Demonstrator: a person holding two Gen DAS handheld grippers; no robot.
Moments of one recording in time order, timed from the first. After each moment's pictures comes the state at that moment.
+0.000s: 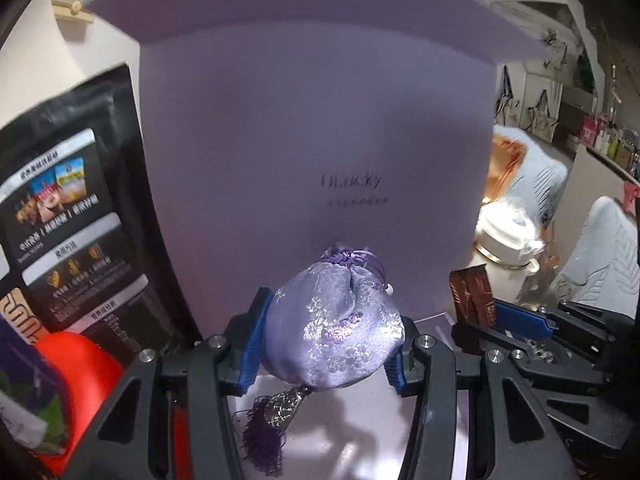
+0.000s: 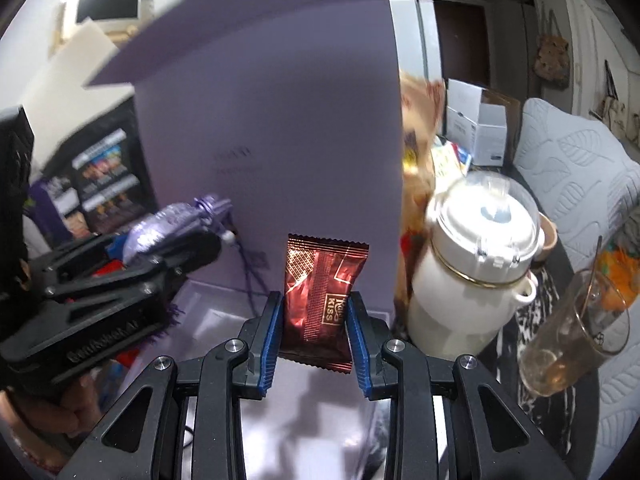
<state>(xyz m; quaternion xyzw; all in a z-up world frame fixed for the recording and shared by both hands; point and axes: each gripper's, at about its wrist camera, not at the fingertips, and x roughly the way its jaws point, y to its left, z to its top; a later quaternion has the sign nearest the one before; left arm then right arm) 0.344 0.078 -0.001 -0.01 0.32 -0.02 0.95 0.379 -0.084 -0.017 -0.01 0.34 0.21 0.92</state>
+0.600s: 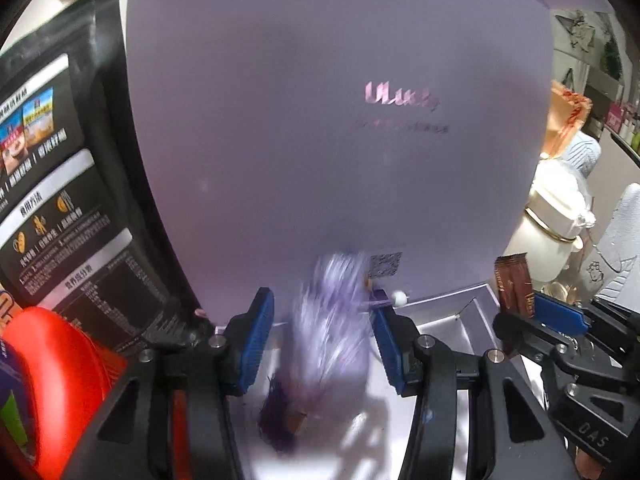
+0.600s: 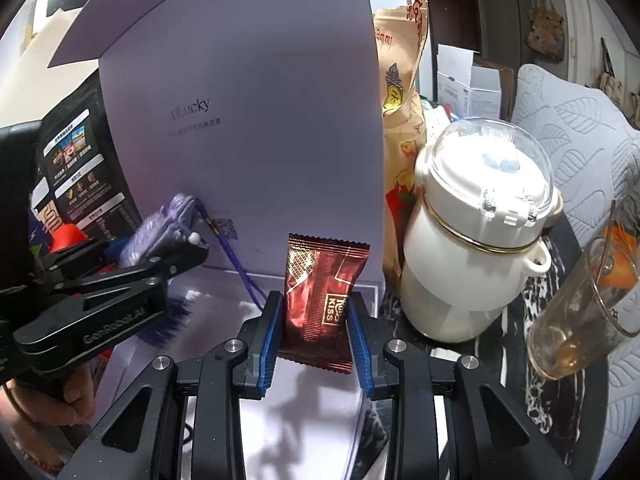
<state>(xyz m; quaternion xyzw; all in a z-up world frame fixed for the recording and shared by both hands) 0.383 0.079 -0.027 -0.01 0.40 0.01 0.92 0.398 -0.092 -0.040 0.01 0.39 0.20 0.90</state>
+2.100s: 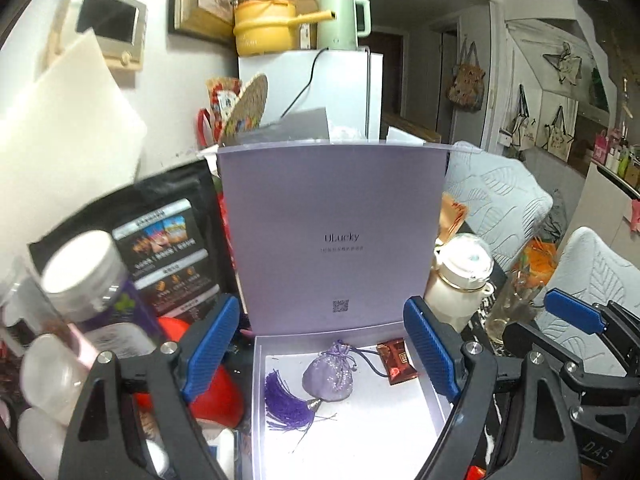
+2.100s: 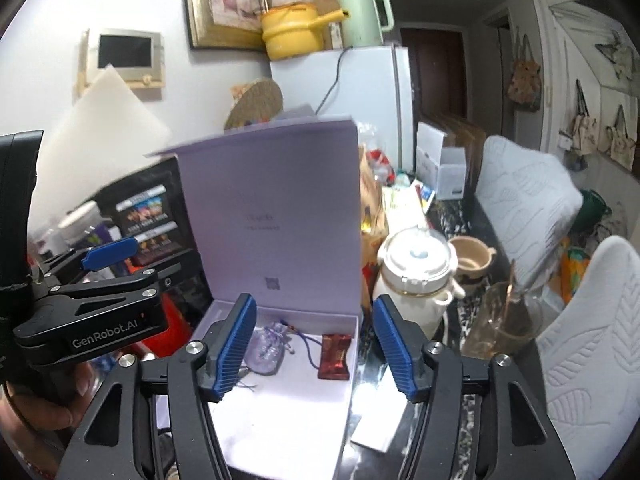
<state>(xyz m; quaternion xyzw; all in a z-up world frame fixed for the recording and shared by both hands) 0.271 0.048 0.092 -0.01 0.29 0.03 0.96 0.297 -0.116 0.073 0.00 0.29 0.18 0.94</state>
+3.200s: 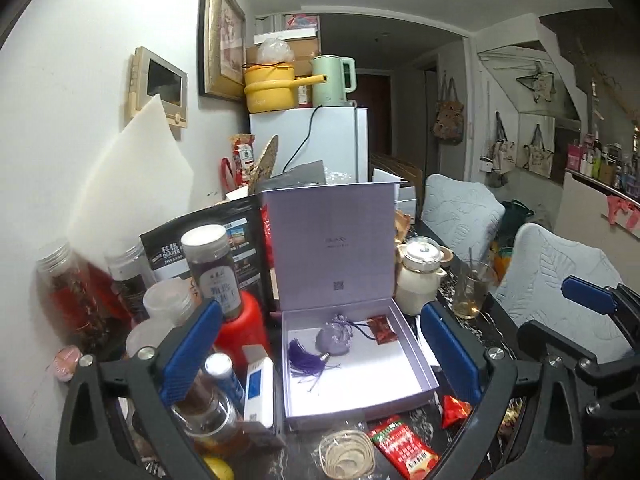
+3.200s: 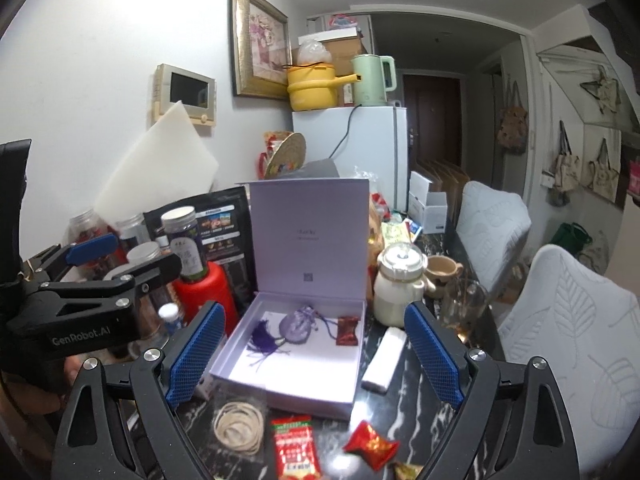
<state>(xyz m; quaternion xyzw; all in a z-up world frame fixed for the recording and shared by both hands) 0.093 0.048 0.131 0.02 0.21 0.02 0.98 0.124 -0.129 0.117 -0.01 0.21 0.18 0.96</state>
